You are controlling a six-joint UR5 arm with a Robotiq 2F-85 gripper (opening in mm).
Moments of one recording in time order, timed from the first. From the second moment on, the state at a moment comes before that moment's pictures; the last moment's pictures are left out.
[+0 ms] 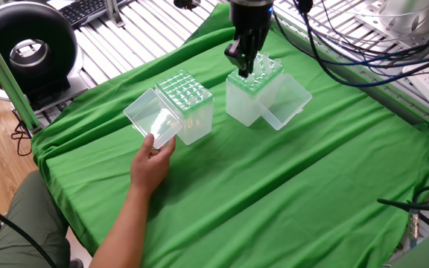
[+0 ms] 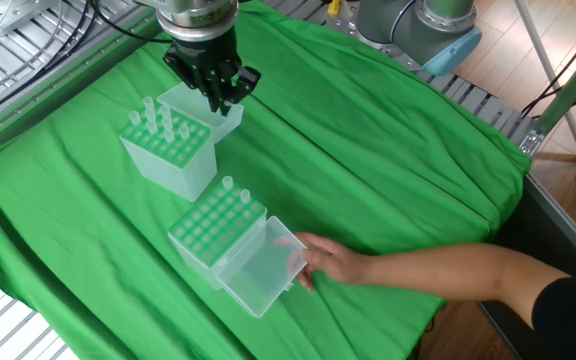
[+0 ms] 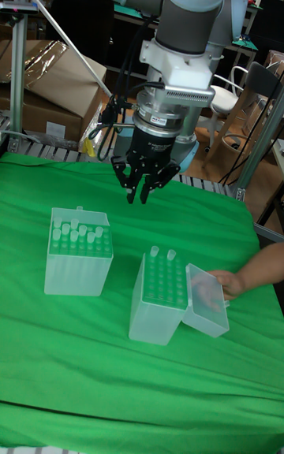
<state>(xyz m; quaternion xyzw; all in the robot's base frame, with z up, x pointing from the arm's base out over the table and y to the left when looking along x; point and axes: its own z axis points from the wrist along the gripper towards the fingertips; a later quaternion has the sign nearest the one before) 0.491 -0.002 0.211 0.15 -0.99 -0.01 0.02</state>
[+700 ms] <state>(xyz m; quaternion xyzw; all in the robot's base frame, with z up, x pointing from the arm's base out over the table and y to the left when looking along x) 0.503 -0.005 0.211 0.22 -0.97 -0.01 0.01</state>
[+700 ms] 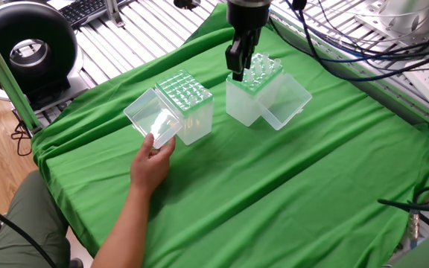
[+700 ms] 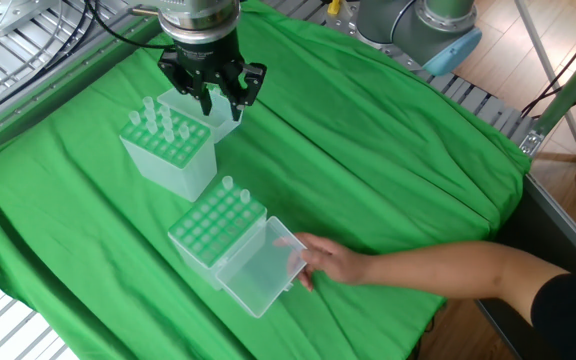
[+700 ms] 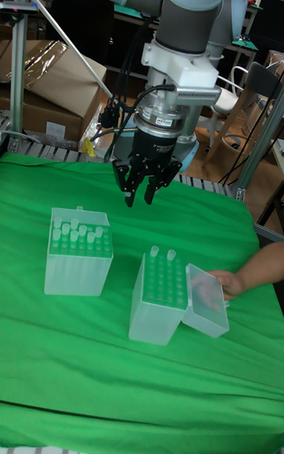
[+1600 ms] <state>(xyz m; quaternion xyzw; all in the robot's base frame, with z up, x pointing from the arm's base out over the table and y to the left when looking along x) 0.505 0.014 0.227 0.20 -0.98 -0.02 0.01</state>
